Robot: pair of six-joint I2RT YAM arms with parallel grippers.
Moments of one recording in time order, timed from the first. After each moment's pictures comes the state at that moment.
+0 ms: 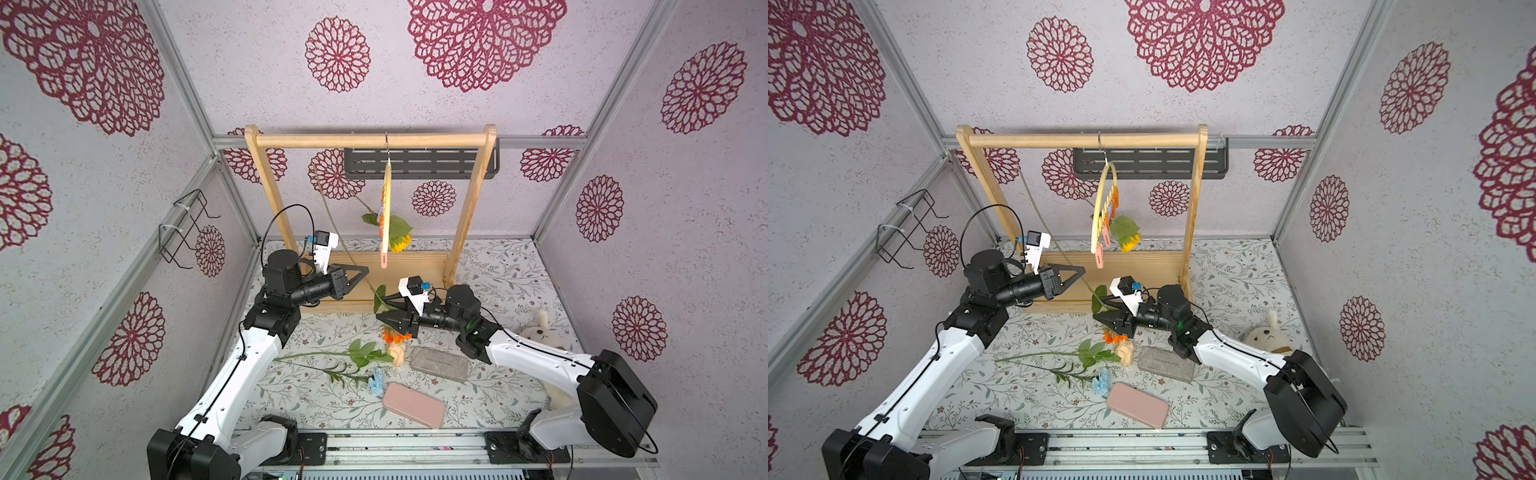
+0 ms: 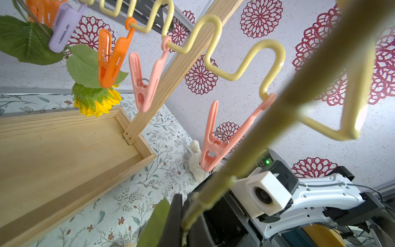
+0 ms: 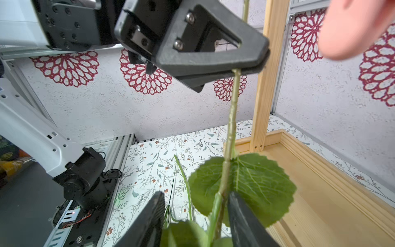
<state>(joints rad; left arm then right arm) -0.24 1.15 1.01 -0.05 0.81 -0.53 0.78 1.40 0.83 0.55 -0.62 0.06</state>
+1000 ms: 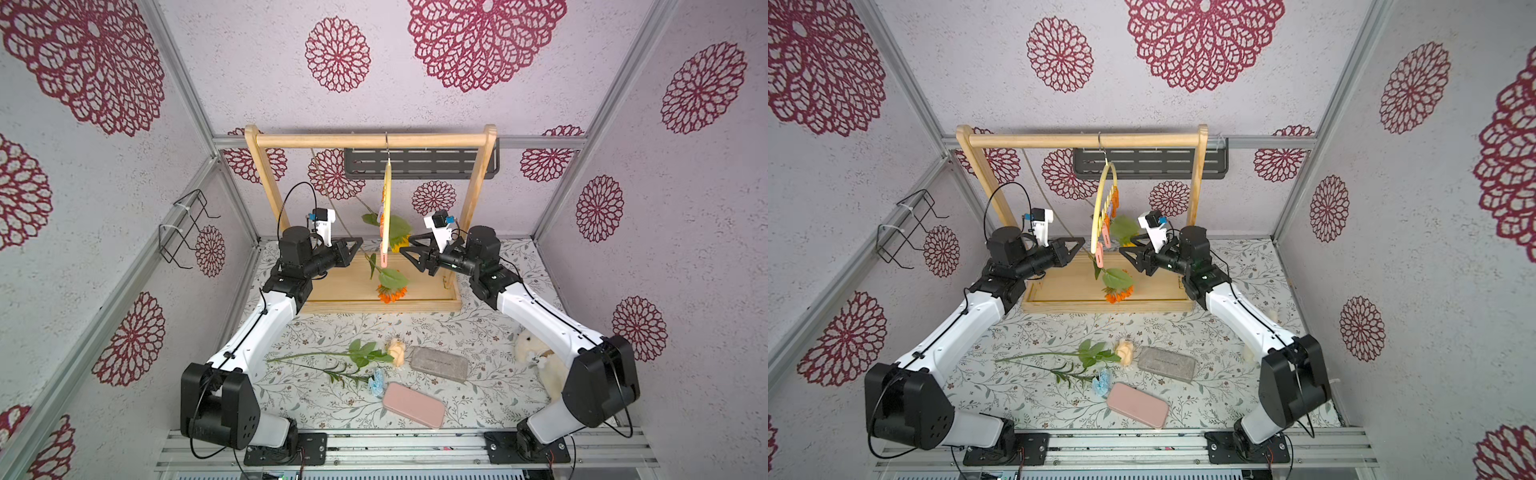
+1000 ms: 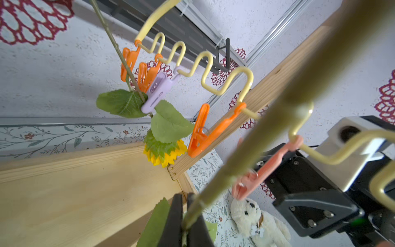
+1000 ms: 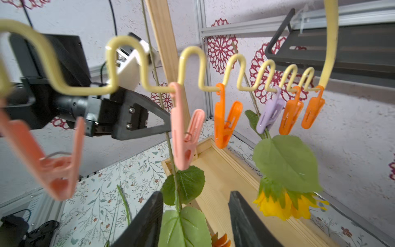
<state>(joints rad) -0.20 1.48 1.21 0.10 0.56 -0.55 0.48 1.60 1.34 0.18 -0.61 0.10</state>
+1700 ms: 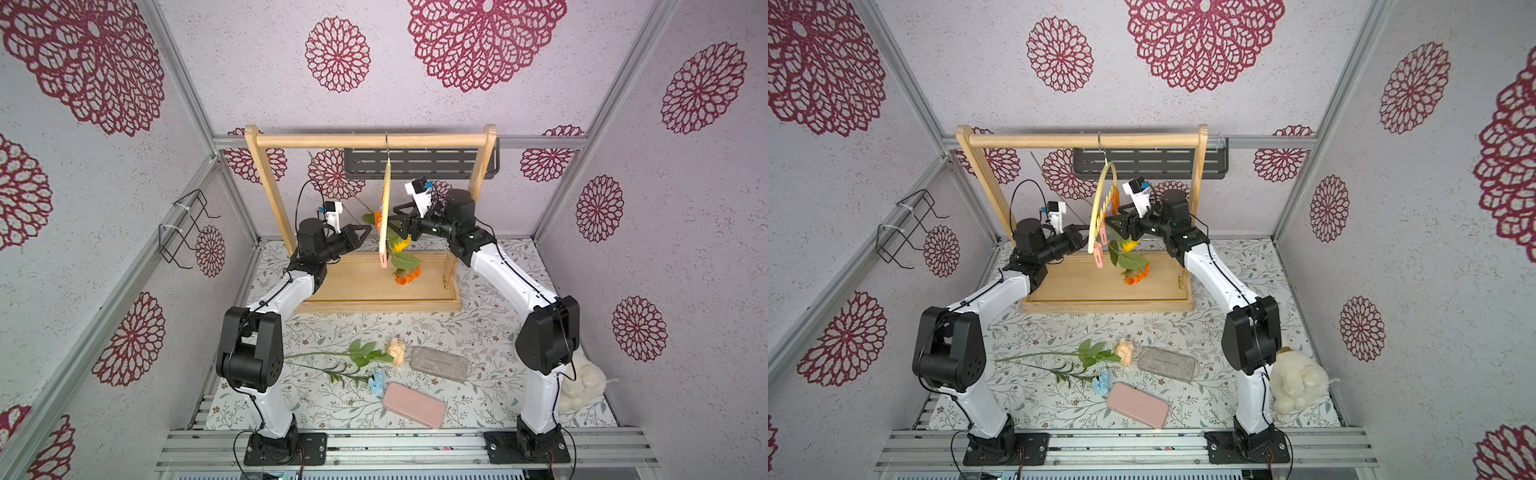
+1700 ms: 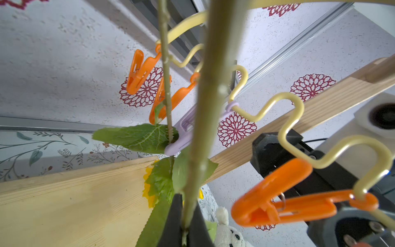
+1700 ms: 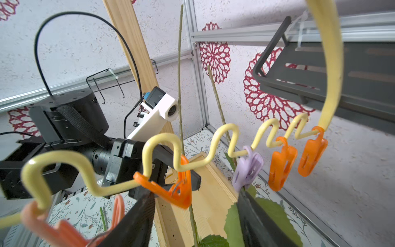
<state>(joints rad) -0.19 1.80 1.34 0.41 0.64 -0.80 0.47 1.99 1.95 -0.07 -0.69 0.10</state>
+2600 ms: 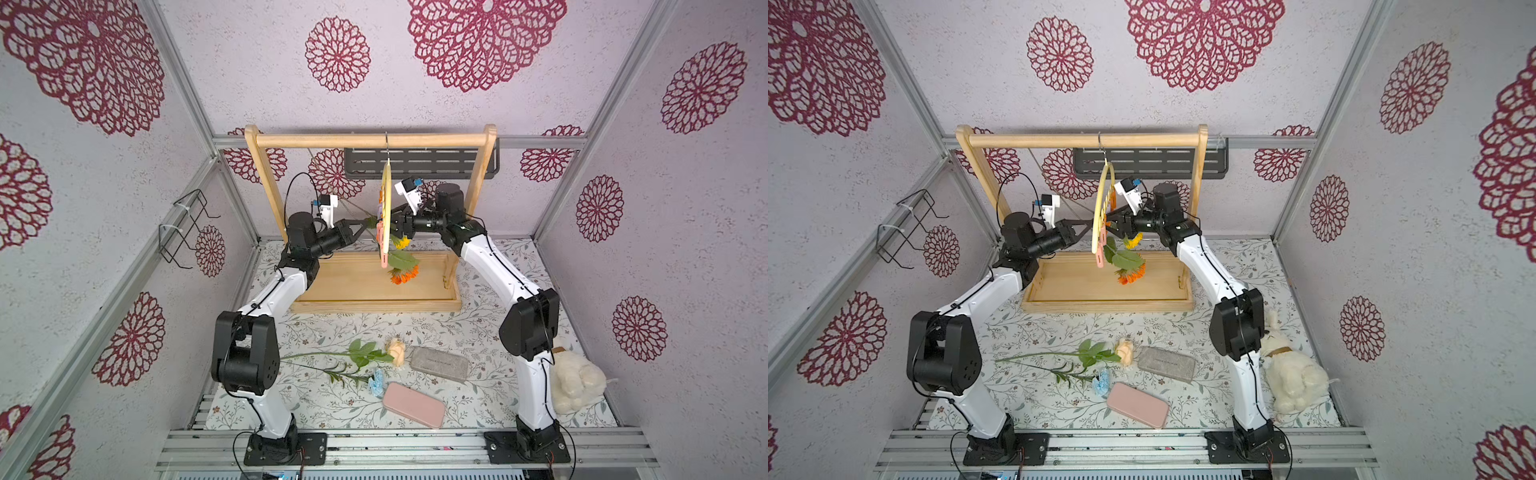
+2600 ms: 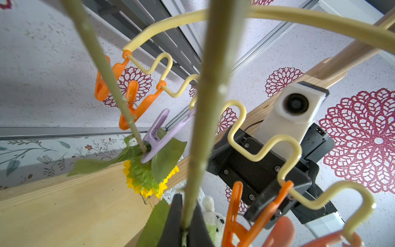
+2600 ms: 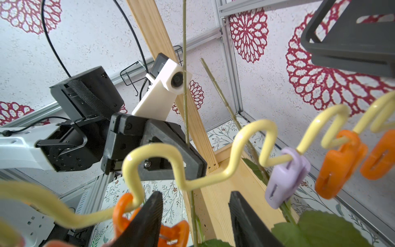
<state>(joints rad) -0.15 1.77 1.37 0.37 0.78 -0.81 0.46 2.14 2.16 -0.22 -0.88 0.17</state>
